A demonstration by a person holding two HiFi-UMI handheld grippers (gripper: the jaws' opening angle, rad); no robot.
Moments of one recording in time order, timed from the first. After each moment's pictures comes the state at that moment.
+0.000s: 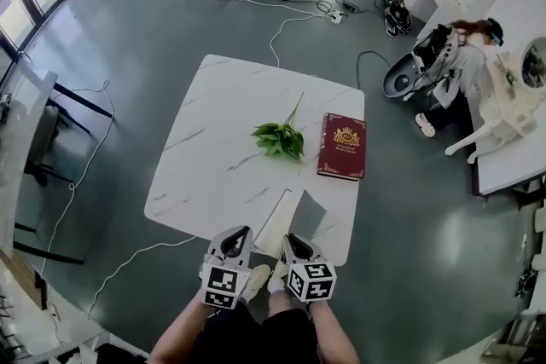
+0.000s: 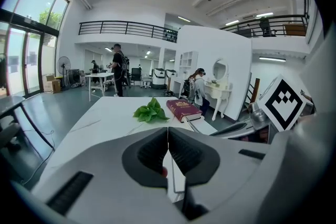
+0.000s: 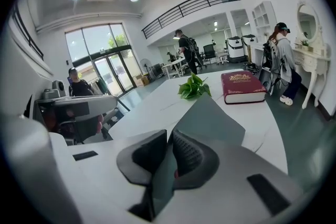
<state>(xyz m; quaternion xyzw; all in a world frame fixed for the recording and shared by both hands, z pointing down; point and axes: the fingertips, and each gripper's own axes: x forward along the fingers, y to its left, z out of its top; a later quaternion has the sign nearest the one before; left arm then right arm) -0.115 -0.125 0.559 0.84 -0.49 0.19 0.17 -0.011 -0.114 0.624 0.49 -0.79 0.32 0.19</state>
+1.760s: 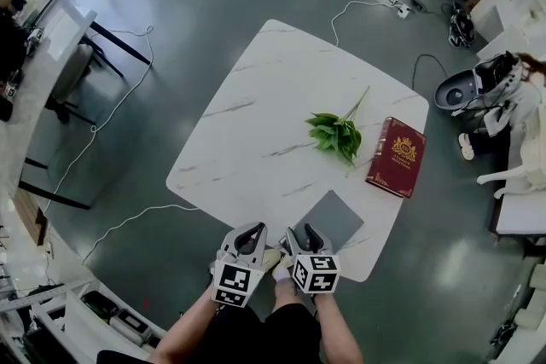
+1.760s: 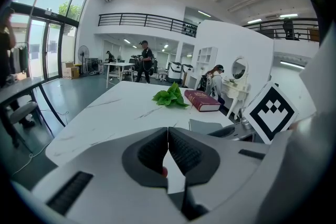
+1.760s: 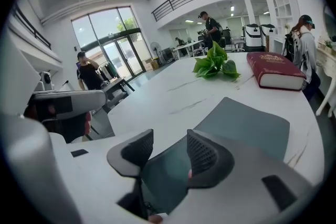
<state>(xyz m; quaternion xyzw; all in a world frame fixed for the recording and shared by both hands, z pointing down) -0.168 -0.132 0.626 0.78 -0.55 0.19 0.23 -0.077 -0.145 0.707 0.41 -0.81 0.33 0.27</state>
